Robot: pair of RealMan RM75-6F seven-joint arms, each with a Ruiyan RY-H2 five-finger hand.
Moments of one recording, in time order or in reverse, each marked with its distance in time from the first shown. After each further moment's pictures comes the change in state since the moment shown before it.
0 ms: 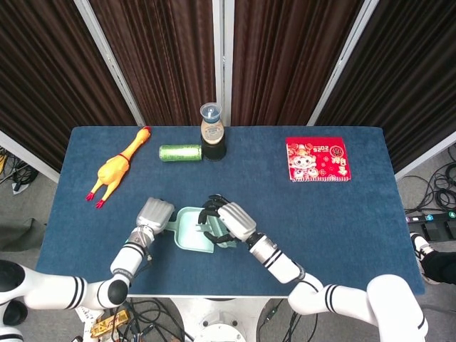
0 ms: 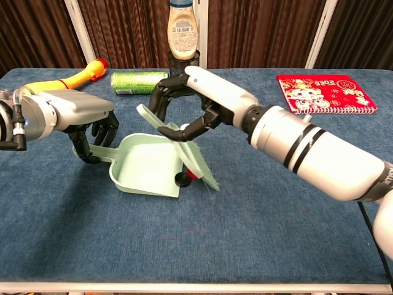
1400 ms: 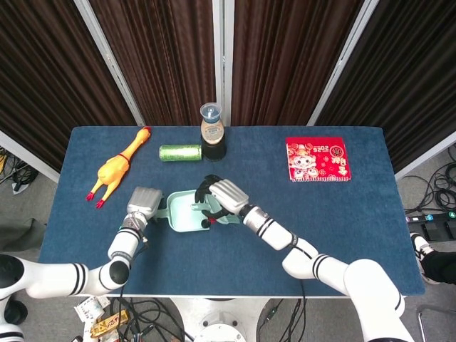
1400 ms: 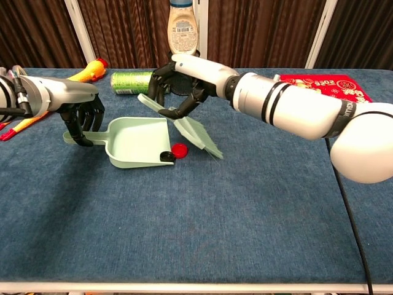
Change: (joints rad) left arm -0.051 0.029 -0.049 0.092 -0.201 -0.064 -0.052; right arm 0.234 -0.033 0.013 0.368 -0.051 -0.175 0.259
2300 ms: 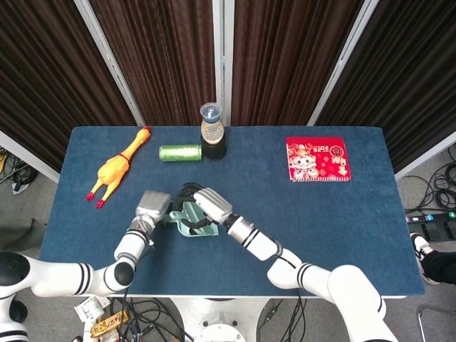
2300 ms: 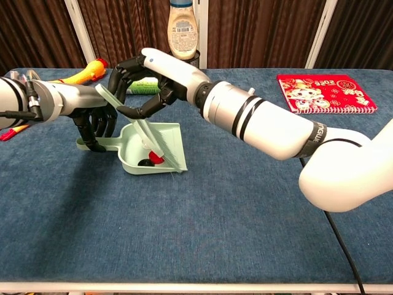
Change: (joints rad) left arm -0.034 -0.015 0.000 -0.020 -0.006 -0.030 -0.033; right arm 0.013 -0.102 0.013 0.007 0.016 0.137 0.096
